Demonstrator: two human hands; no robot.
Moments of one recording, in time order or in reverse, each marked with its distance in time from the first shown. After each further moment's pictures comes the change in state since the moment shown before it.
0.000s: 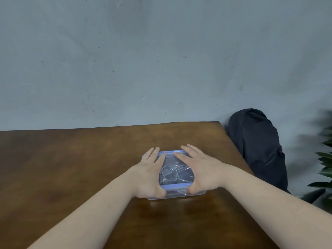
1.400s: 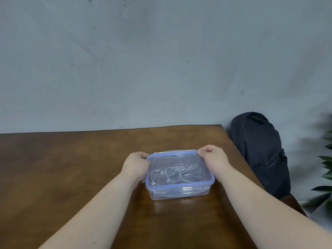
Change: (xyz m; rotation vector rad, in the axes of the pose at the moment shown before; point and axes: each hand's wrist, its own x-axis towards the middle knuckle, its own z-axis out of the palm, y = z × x) left_hand 0.007 -0.018 -0.007 -0.962 0.396 -0.611; right_hand 0.027 0.027 0.020 1.085 0.593 0.599
